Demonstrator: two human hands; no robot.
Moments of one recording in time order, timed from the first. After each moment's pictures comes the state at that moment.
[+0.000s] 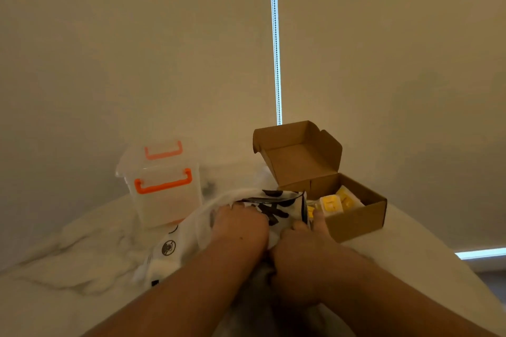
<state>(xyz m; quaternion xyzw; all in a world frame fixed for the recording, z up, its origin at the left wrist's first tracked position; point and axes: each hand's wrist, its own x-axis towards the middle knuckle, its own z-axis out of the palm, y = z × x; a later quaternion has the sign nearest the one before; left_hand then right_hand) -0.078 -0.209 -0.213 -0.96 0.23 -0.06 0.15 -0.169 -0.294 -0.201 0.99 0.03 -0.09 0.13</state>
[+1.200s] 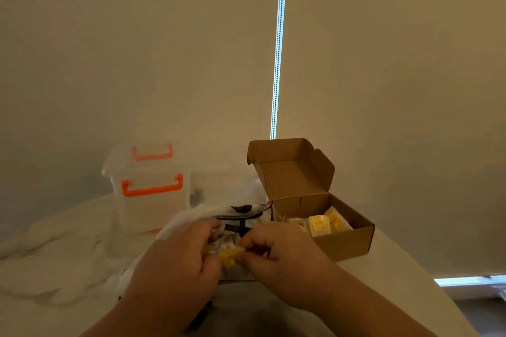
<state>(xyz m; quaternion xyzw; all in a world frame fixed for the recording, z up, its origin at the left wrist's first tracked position) -0.122 -0.117 -0.213 -0.91 0.26 -0.21 -0.26 -0.167 -0.298 -0.193 0.94 0.13 0.15 -0.29</state>
